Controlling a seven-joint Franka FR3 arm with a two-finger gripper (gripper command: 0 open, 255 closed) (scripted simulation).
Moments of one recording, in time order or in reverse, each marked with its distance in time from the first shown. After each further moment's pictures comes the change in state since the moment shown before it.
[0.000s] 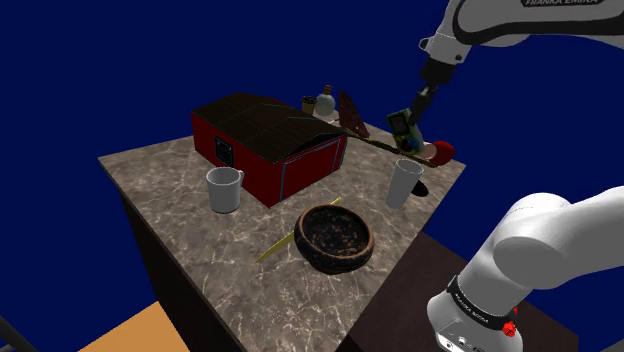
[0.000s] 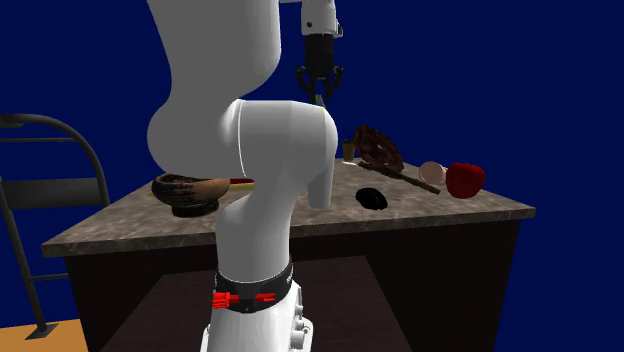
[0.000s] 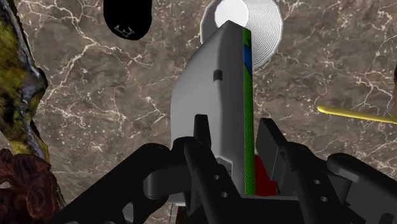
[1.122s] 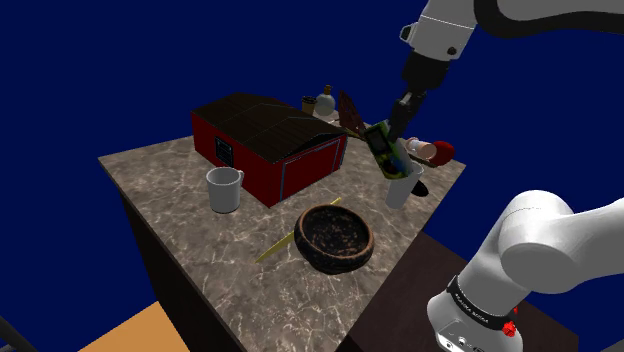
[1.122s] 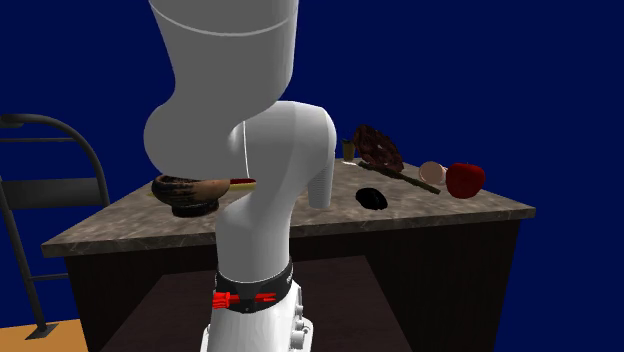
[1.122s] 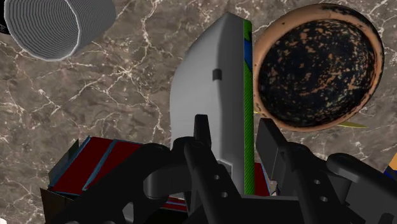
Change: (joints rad) arm 0.125 -0.184 0.372 -0.080 0.207 -0.132 0.384
